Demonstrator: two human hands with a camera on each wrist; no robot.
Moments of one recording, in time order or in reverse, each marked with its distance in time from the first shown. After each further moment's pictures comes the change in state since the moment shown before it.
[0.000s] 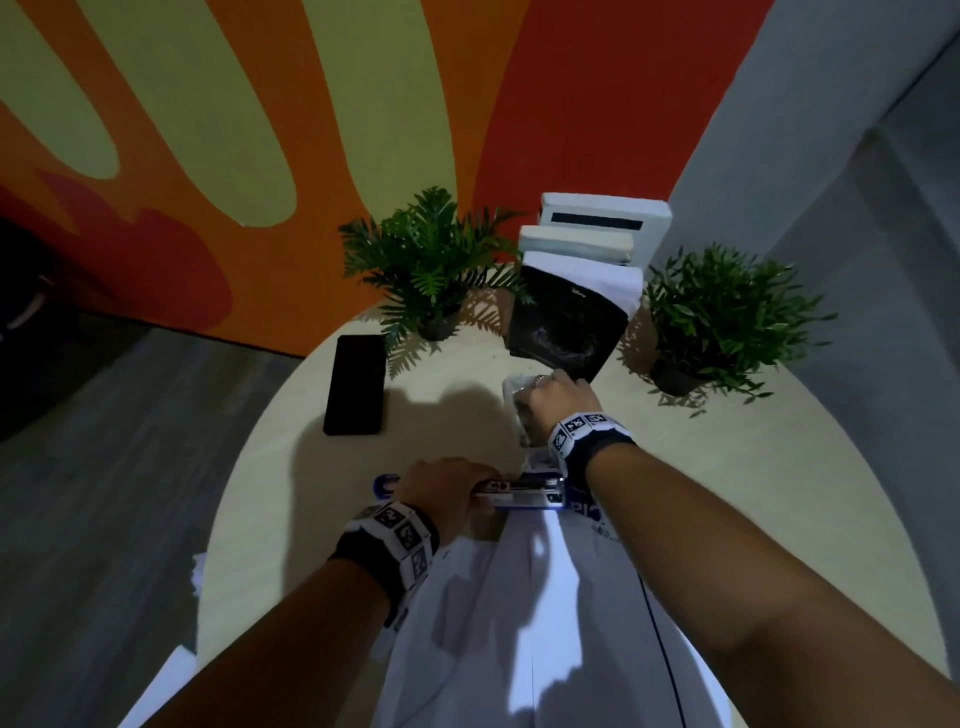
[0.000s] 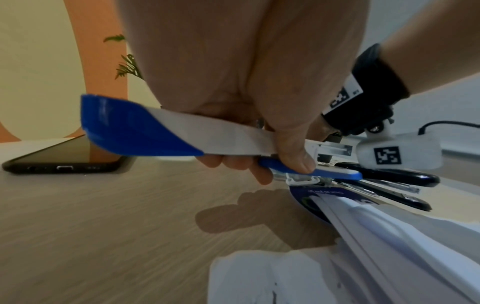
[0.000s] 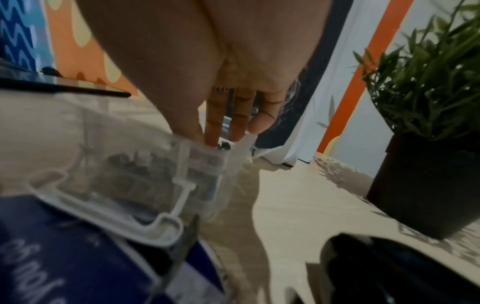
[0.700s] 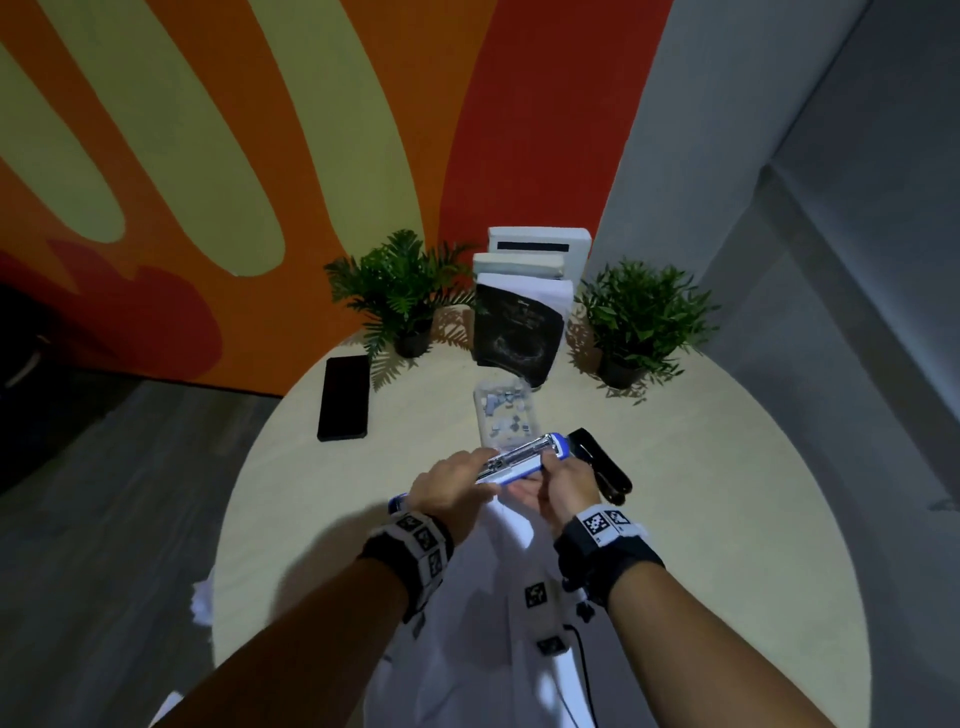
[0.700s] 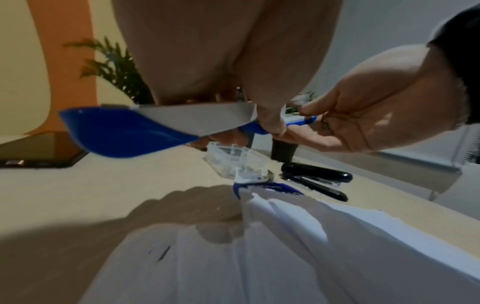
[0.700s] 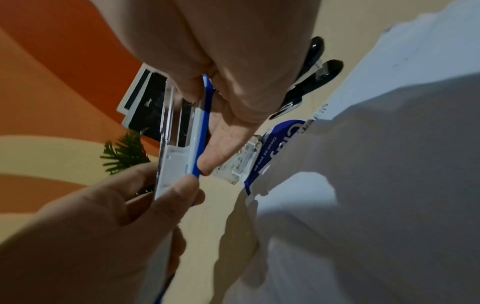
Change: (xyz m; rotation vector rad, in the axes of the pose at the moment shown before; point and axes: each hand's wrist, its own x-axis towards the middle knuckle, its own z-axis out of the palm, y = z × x) left_hand -0.039 0.051 0.018 -0.225 0.160 -0.048; right_hand -0.169 -0.032 0.006 2.213 0.148 0.716
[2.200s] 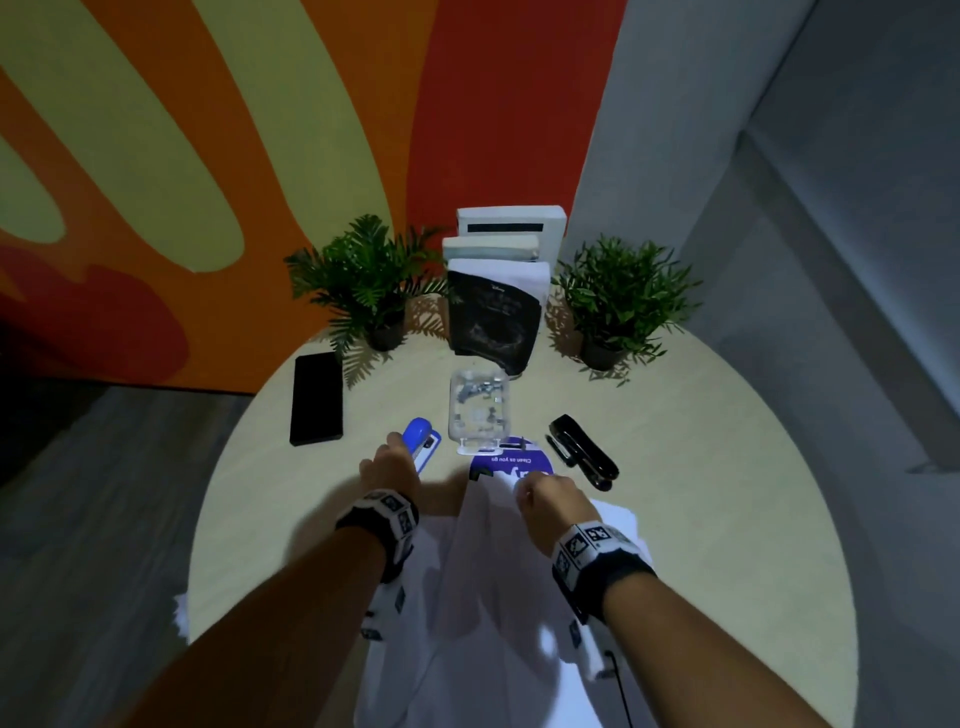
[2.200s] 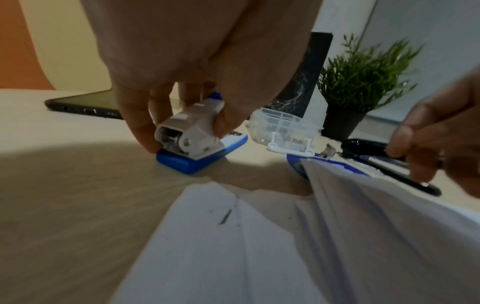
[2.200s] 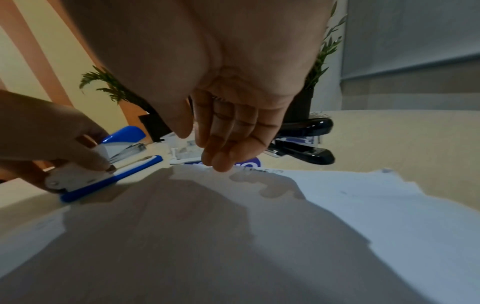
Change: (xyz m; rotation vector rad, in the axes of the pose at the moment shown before) left_hand 0.056 -0.058 0.017 0.127 0.234 -0.350; right_hand 0.019 0.023 -0.038 -1.530 -0.074 -0.360
